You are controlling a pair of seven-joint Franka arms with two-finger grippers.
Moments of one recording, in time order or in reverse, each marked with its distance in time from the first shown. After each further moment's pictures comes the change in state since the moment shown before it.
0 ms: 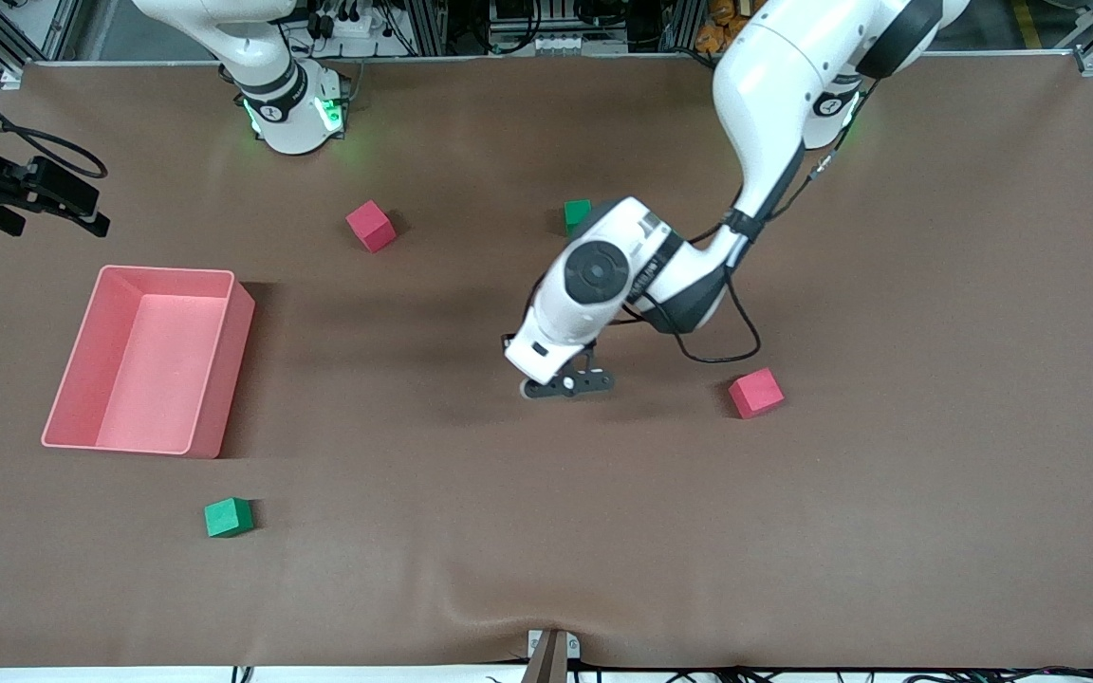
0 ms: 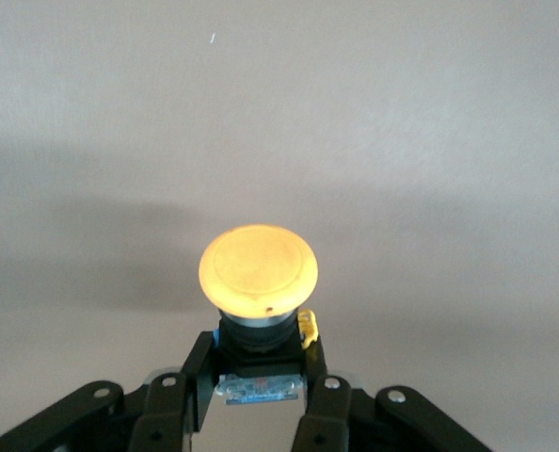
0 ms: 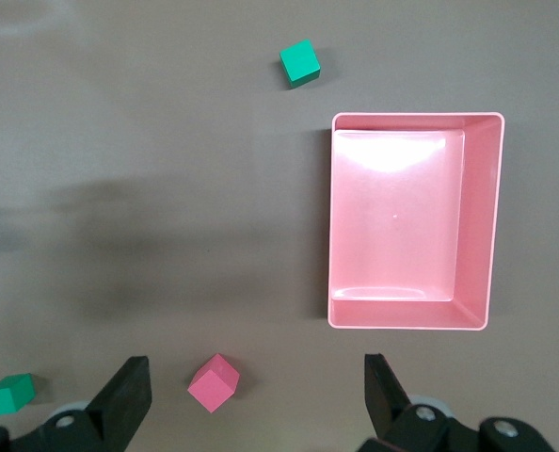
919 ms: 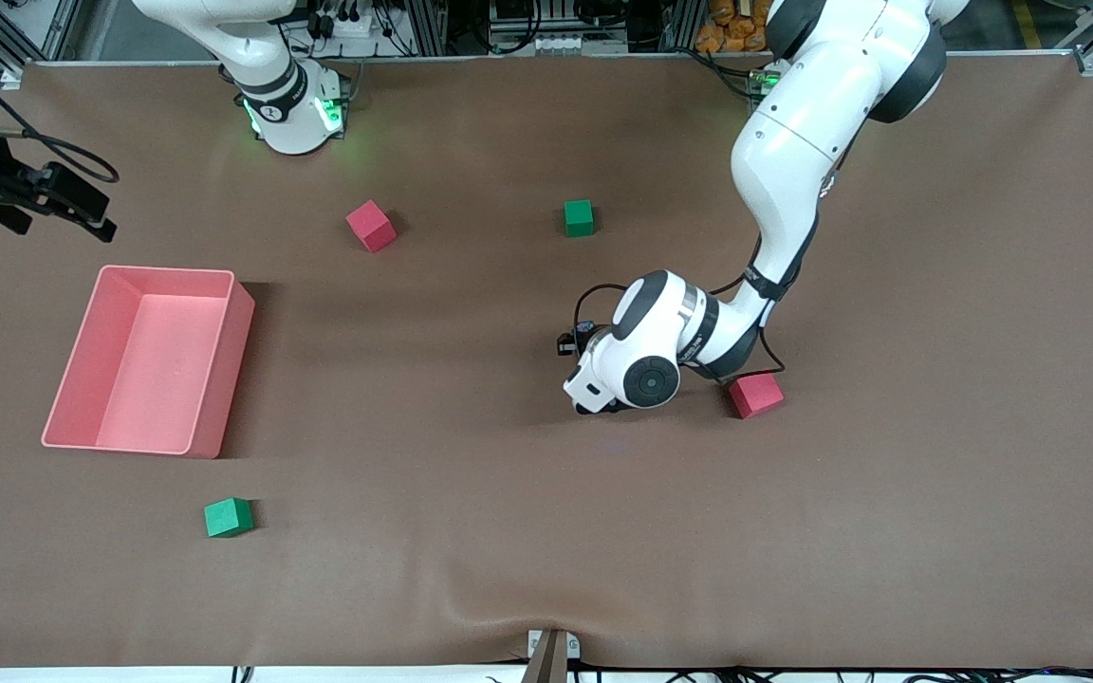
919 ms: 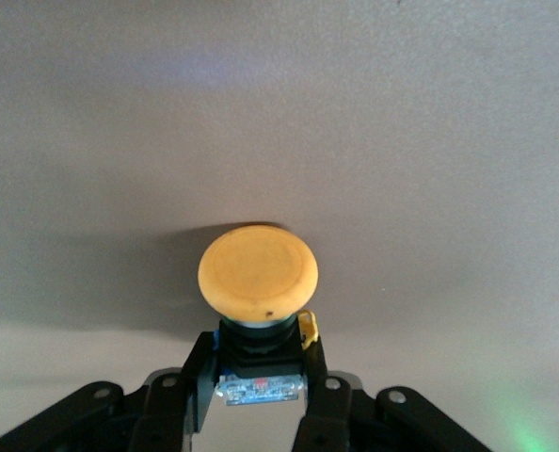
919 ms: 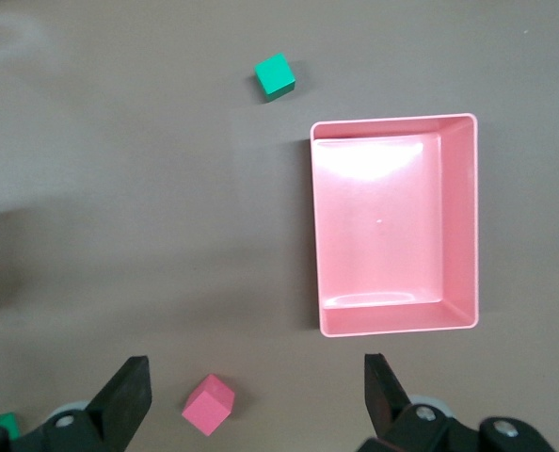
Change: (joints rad) left arm 0.154 0.145 0.003 -0.042 -0.375 -0.265 0.346; right arm 0.013 -0.027 0.015 -0.055 -0.060 0.061 0.085
